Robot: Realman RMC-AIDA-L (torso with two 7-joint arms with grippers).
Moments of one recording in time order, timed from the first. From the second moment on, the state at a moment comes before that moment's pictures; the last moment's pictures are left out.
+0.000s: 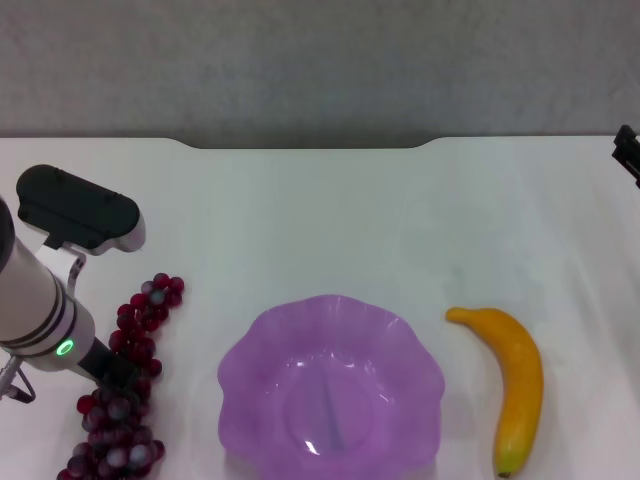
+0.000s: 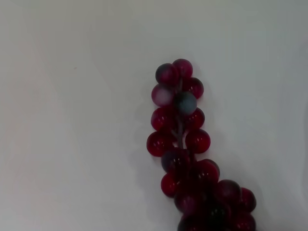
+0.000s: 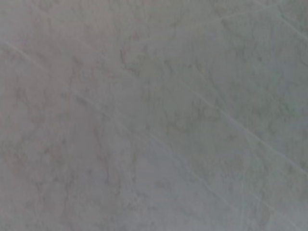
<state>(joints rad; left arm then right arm) -0.52 -2.03 -1.48 -1.20 2.87 -1.29 0.05 0.19 2.00 -1.69 -0.93 0.28 -0.36 0.27</state>
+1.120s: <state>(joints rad) -0.41 -2.02 -1.57 -1.55 2.87 -1.29 0.14 0.19 2.00 -1.69 -0.93 0.28 -0.36 0.27</state>
